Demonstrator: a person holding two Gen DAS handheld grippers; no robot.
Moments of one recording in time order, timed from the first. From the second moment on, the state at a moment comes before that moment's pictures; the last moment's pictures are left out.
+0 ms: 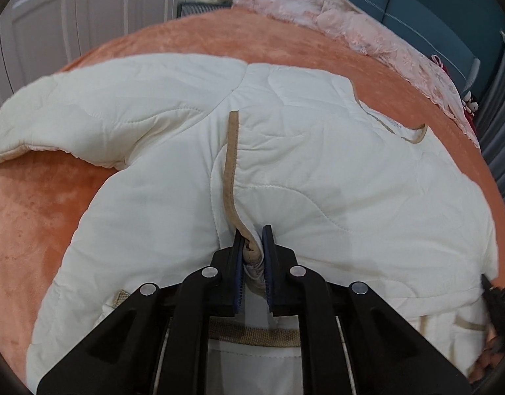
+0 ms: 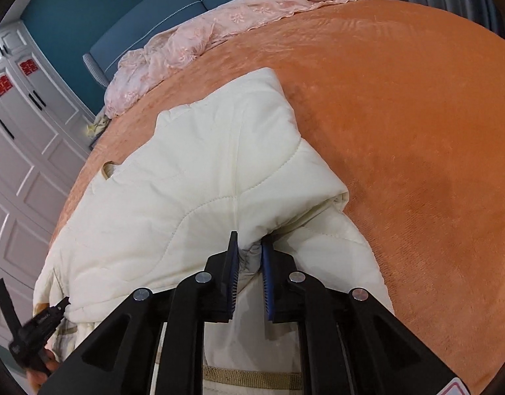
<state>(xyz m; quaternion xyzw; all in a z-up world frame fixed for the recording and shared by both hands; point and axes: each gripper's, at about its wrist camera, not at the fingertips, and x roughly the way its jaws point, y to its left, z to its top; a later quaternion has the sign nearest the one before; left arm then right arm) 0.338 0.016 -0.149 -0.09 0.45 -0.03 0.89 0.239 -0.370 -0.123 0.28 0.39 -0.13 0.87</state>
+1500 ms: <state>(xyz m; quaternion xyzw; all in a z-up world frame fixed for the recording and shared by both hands) 0.299 0.393 -0.132 -0.40 0.39 0.19 0.81 0.265 -0.189 -0.129 0.06 0.41 -0.08 0.91</state>
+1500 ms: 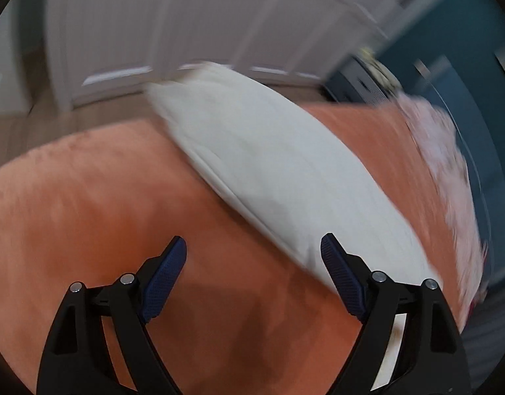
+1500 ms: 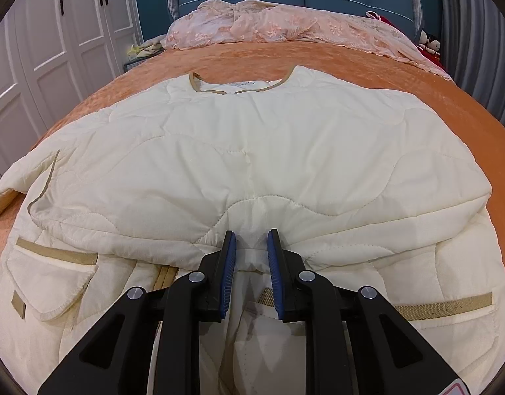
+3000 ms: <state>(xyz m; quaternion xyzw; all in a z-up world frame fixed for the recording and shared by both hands) 0.364 0.131 -0.117 -0.42 0.47 -0.06 0.78 0.278 -0.316 -0.059 0.26 0.34 -0.10 0.90</state>
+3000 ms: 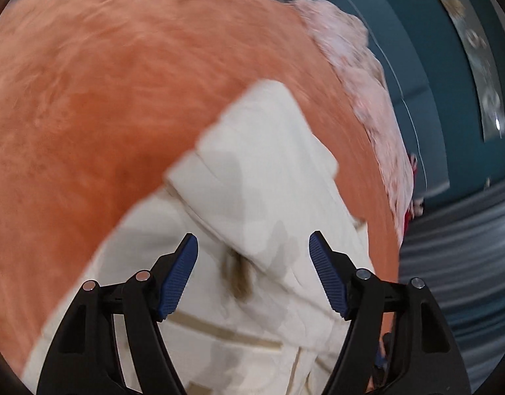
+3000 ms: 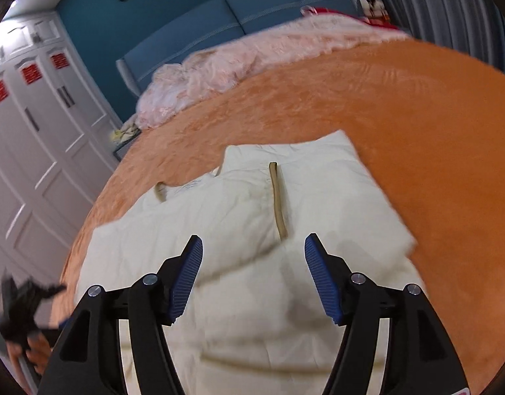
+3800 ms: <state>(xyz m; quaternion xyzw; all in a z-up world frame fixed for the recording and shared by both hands) 0.372 0.097 -0.126 -0.23 0.48 0.00 0.85 0.261 -0.287 -0.083 0.15 0.39 -0.10 0.90</state>
